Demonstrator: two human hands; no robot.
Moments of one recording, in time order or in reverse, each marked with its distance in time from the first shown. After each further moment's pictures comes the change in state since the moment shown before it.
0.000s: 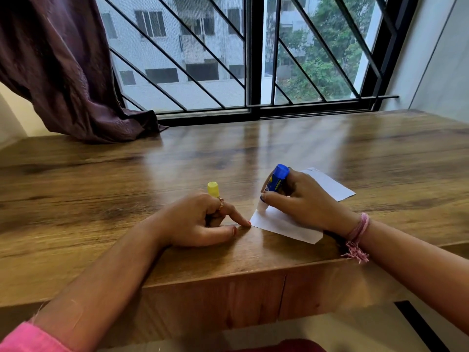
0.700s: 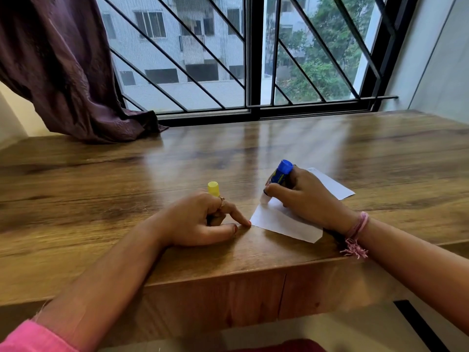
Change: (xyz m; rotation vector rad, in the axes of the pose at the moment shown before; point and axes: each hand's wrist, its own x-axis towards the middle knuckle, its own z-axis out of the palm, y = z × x) left_hand 0.000 0.001 0.002 0.001 0.008 -0.014; right_hand 0.004 0.004 0.000 0.018 0.063 0.126
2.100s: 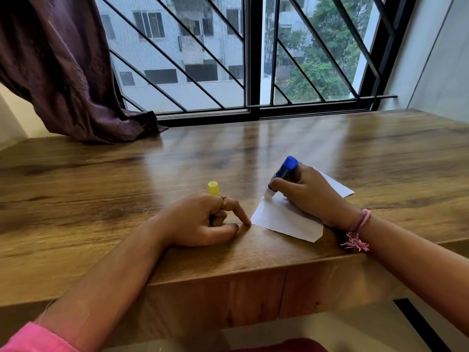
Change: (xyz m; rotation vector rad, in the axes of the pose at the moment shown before) left_hand 0.002 -0.004 0.002 0.068 -0.012 0.003; right_hand 0.008 0.009 -0.003 0.038 0.040 0.094
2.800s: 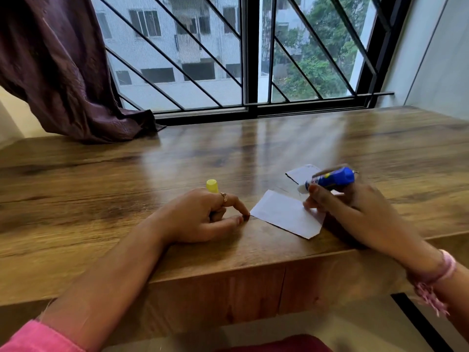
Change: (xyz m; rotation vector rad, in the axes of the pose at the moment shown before) left_hand 0.001 0.006 -0.001 0.095 0.063 0.012; right_hand -0.064 0.009 -0.046 -0.085 0.060 -0.100
